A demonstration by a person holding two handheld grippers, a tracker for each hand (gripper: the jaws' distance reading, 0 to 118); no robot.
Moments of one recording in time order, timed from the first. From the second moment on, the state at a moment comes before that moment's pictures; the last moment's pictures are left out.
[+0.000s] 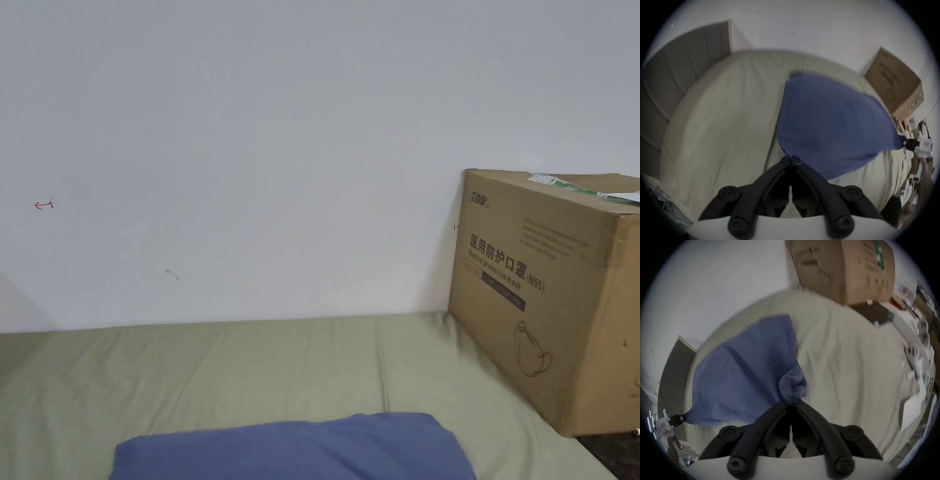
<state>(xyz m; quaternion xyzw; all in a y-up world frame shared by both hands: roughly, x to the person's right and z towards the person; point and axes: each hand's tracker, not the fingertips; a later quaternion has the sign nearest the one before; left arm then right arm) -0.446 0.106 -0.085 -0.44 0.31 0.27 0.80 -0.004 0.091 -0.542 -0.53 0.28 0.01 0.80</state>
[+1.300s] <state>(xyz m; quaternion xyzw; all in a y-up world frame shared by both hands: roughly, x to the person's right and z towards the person) -0.360 0.241 -0.134 -0.30 0.21 0.16 0.92 0.039 0.222 -0.401 -0.36 0.36 -0.03 0.86</state>
